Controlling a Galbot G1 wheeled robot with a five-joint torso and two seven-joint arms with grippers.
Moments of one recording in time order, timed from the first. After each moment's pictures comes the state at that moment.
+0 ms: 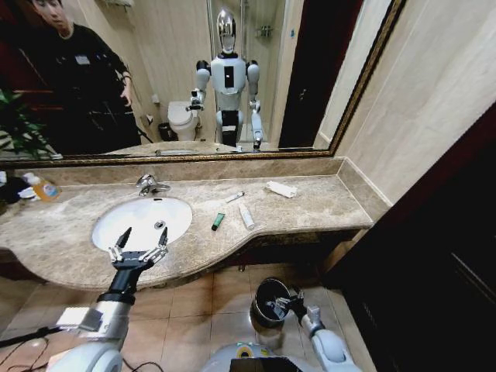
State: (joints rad) left arm 1.84 -1.36 -0.82 -2.47 -0.37 0.04 0.05; right arm -1.52 1.39 0.51 1.53 0.12 0.10 -0.28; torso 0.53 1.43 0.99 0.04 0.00
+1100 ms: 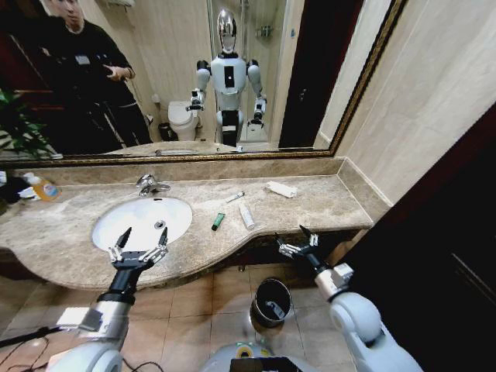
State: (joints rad) left arm 1.84 -1.36 -0.82 -2.47 -0.37 0.04 0.05; right arm -1.45 1.20 0.39 2.13 0.31 -0.15 -0.07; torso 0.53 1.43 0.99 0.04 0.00
